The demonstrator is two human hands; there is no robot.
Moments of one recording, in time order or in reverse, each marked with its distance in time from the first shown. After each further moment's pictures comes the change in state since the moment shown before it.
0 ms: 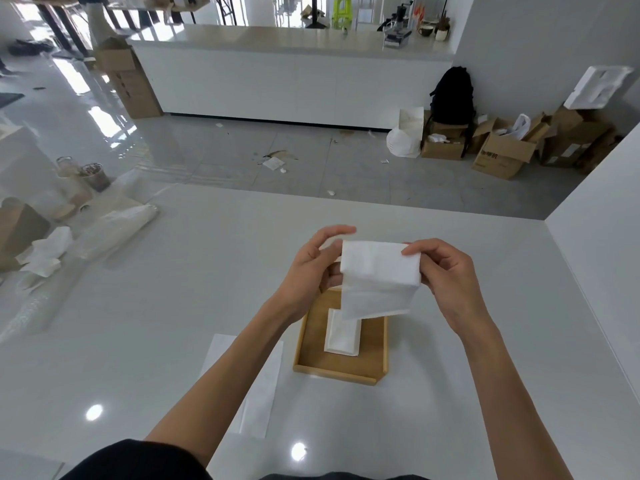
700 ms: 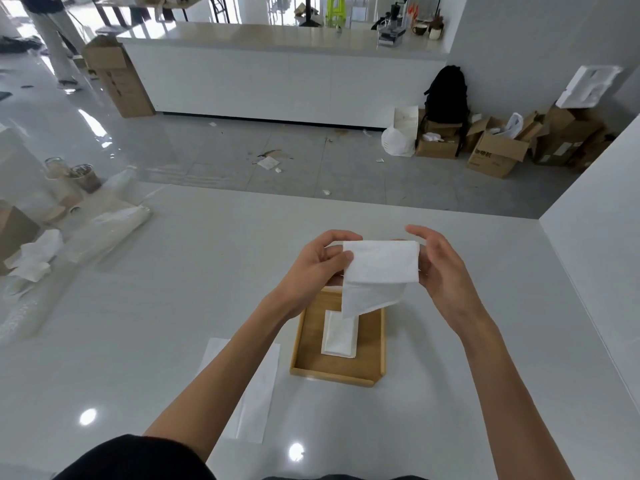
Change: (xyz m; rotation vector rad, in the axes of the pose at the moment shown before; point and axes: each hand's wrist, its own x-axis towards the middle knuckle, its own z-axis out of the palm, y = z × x) left_hand 0.013 0.003 -0.002 0.197 -0.077 -0.018; right_hand 0.010 0.004 -0.004 0.151 -0.093 0.101
